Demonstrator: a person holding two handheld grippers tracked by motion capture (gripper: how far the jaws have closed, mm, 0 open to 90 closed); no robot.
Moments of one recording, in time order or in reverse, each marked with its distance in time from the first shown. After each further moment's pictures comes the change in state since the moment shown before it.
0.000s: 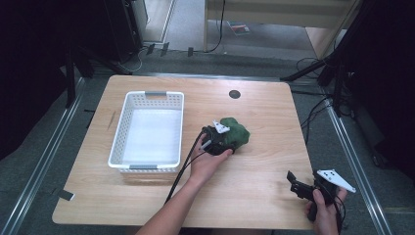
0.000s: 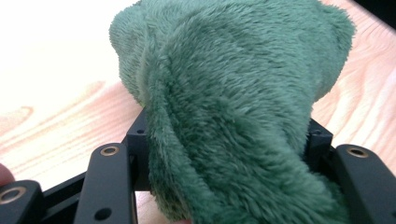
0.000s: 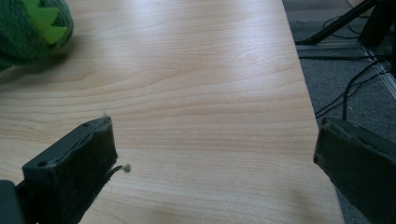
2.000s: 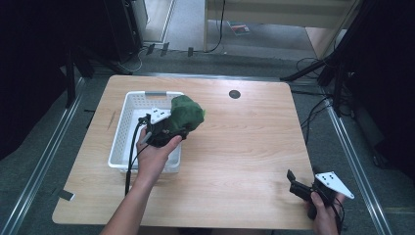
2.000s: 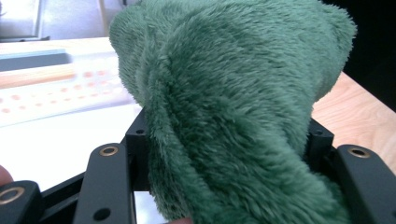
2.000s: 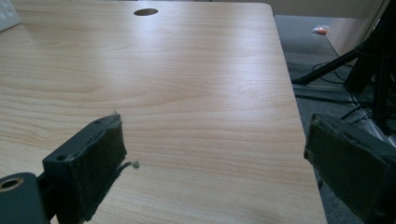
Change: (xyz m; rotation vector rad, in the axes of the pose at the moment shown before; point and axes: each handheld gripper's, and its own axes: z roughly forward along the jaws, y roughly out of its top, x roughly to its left) left arm 0.100 0.003 -0.139 -0.219 0.096 -0.112; right arm 0.007 -0.002 -0.005 -0.122 -0.007 -0.119
